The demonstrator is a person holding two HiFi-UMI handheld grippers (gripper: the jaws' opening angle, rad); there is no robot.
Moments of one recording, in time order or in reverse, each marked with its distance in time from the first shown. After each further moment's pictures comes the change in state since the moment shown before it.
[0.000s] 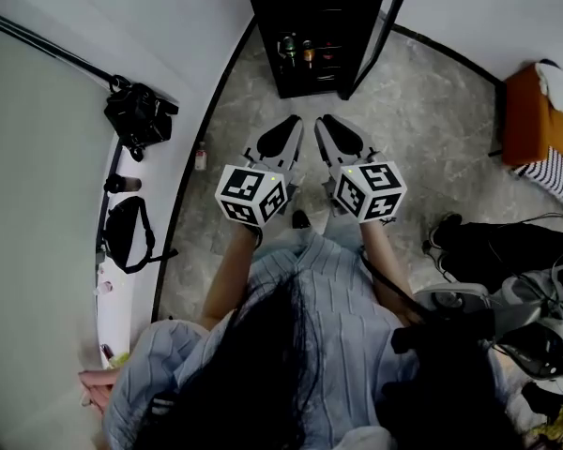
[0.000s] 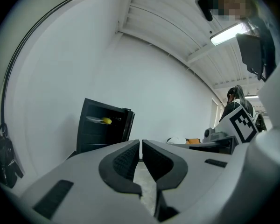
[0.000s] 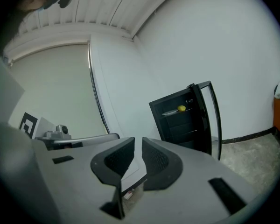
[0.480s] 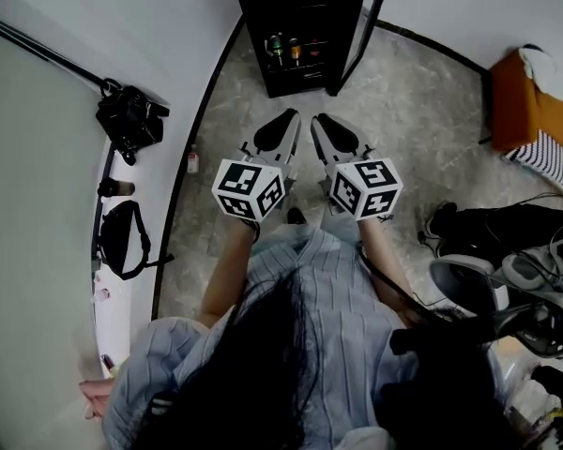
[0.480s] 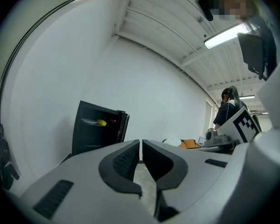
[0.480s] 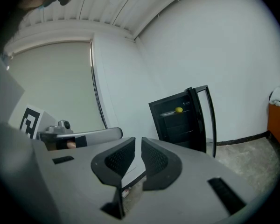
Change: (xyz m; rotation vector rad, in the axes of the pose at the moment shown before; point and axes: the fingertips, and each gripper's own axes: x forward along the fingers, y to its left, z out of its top) left arm -0.017 -0.020 0.003 0.015 -0.025 -0.054; right arm -0.028 0.015 -0.009 -0.034 -0.001 -0.044
